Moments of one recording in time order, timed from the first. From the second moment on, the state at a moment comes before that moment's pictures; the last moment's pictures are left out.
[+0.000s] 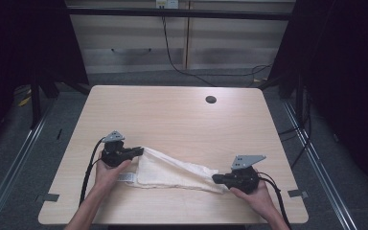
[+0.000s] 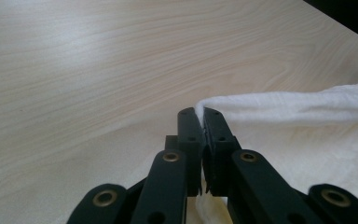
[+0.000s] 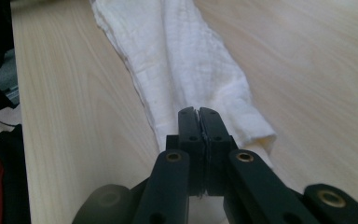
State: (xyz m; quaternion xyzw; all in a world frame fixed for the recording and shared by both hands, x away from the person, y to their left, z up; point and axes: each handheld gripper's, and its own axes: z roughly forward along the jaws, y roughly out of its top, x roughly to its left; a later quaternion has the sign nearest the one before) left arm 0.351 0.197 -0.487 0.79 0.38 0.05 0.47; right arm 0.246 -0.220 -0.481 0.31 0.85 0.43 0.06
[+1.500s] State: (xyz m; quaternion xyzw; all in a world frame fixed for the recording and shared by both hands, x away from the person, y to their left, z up) left arm 0.290 0.204 -0.461 0.82 0.27 0.03 0.50; right arm 0.252 -0.213 -0.498 0.35 0.86 0.38 0.04
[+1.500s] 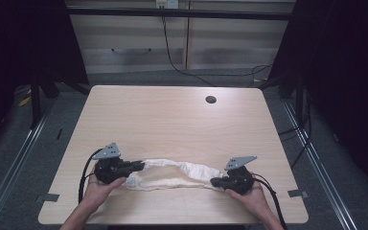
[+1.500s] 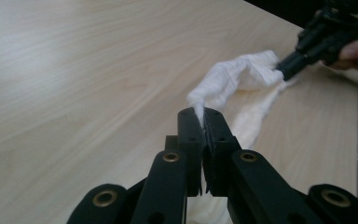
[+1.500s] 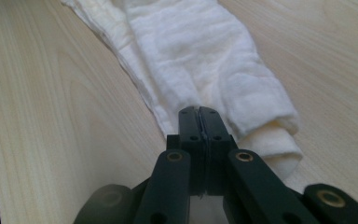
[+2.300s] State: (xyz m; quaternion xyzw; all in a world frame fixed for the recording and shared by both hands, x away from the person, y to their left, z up) left arm 0.286 0.196 -0.499 0.87 0.26 0.06 0.42; right arm 0.256 -0.226 -0.496 0.37 0.85 0.36 0.10
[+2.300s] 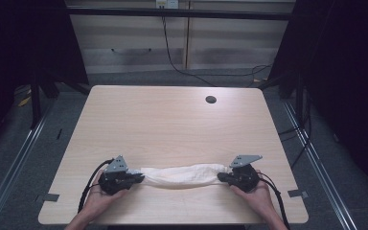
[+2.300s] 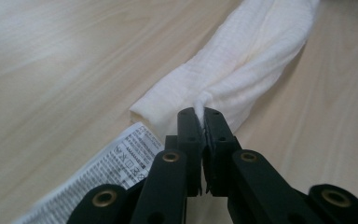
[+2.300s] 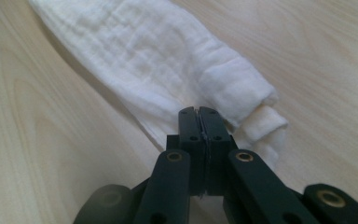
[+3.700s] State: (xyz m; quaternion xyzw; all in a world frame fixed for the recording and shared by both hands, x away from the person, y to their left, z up) left arm 0.303 0.193 -0.480 0.82 0.29 -0.01 0.48; right arm 0.262 -0.229 -0.498 0.38 0.84 0.38 0.10
